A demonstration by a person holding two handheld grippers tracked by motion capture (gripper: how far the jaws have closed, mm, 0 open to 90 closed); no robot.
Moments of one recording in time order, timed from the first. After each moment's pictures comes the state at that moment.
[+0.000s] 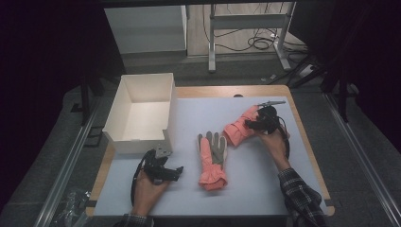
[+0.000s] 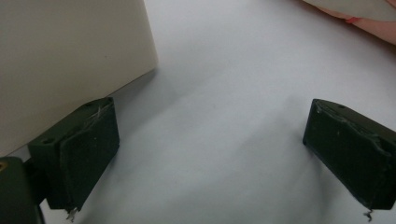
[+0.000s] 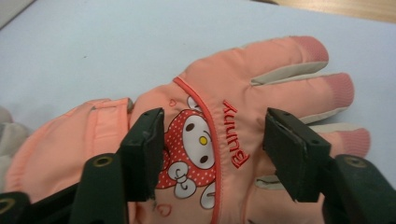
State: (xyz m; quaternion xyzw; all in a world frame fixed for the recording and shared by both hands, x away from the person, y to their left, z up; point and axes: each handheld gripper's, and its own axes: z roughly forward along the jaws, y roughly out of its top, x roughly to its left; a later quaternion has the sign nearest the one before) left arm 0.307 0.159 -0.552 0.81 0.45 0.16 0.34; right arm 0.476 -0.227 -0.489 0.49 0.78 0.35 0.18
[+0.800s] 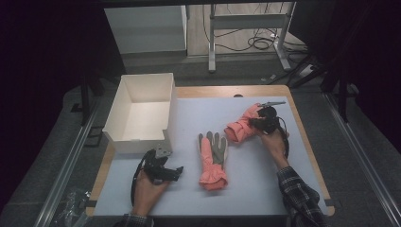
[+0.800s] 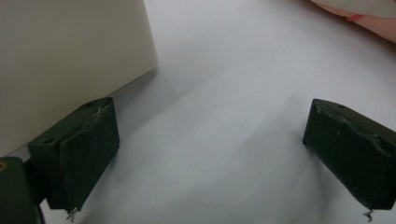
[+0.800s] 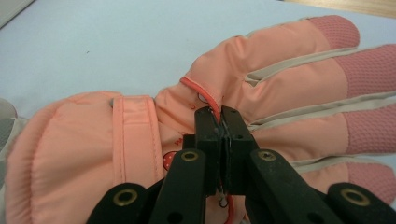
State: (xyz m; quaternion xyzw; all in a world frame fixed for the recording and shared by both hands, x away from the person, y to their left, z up) left arm 0.308 0.159 -0.552 0.81 0.45 0.16 0.34; right arm 0.476 -0.230 -0.491 0.48 0.79 0.35 0.17
